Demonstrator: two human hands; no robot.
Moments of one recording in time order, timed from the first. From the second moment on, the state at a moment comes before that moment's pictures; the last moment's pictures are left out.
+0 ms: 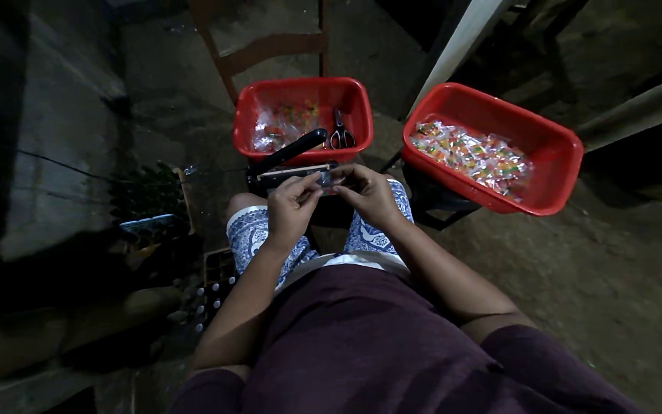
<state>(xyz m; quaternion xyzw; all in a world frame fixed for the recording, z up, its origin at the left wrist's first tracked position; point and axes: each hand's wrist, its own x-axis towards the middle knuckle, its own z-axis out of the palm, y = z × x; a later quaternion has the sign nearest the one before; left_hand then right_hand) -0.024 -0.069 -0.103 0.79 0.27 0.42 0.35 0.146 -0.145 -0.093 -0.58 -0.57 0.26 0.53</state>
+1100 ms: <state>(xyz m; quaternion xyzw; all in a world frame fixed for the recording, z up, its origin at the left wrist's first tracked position) 0.015 -0.012 -0.156 0.50 0.47 0.30 0.66 0.184 -0.078 -0.165 -0.60 -0.38 0.48 0.51</state>
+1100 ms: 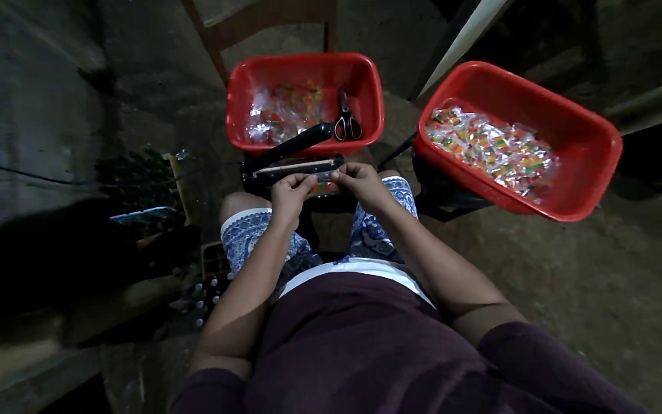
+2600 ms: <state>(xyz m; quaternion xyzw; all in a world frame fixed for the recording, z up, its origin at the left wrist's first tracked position) 0.027 0.016 -0.215 0.53 0.49 0.26 0.64 0.212 -0.024 -0.201 -0.62 -0.52 0.50 0.31</state>
